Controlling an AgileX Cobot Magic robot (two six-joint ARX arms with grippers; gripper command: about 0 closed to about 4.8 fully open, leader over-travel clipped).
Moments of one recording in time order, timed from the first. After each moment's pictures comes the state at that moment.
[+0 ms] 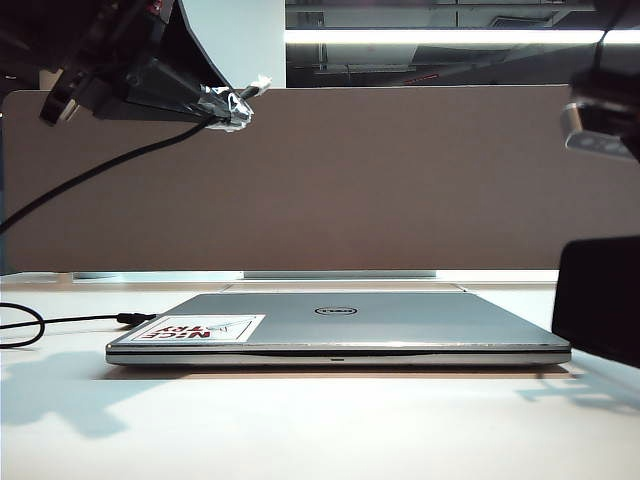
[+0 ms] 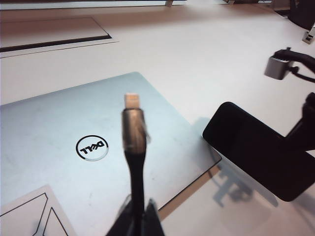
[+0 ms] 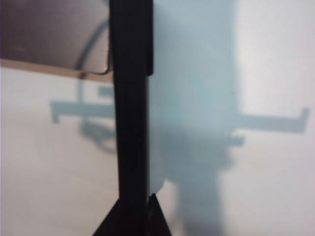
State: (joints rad) left arm -0.71 0.99 0.54 0.14 0.12 -0.24; right arm 0.28 1.30 1.00 -1.10 -0.10 0.17
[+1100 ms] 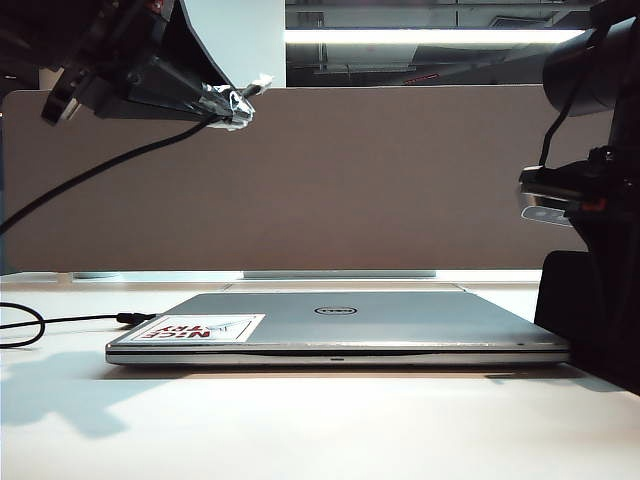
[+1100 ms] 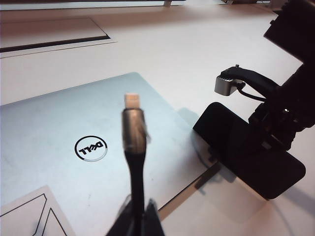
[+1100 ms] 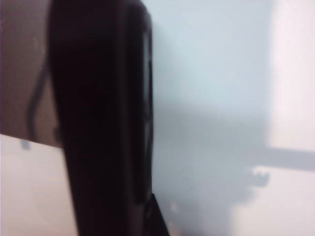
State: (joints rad) left arm -0.71 0.99 0.54 0.14 0.12 -0.24; right arm 0.27 1.51 1.00 -0.93 -0.13 0.13
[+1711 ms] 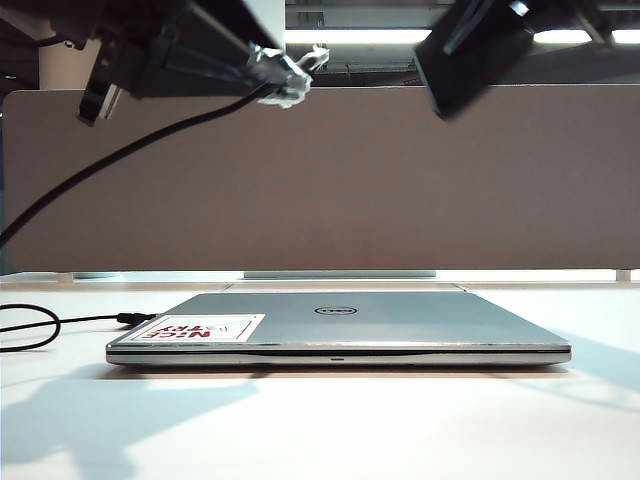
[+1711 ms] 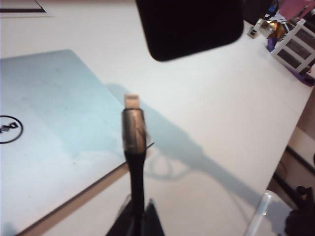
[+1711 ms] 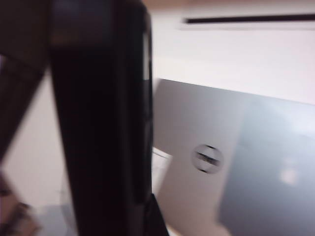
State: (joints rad) left arm -0.88 0.99 0.54 0.16 0.12 -0.40; right arm 0.27 1.27 1.21 -0.54 -0.53 0.31
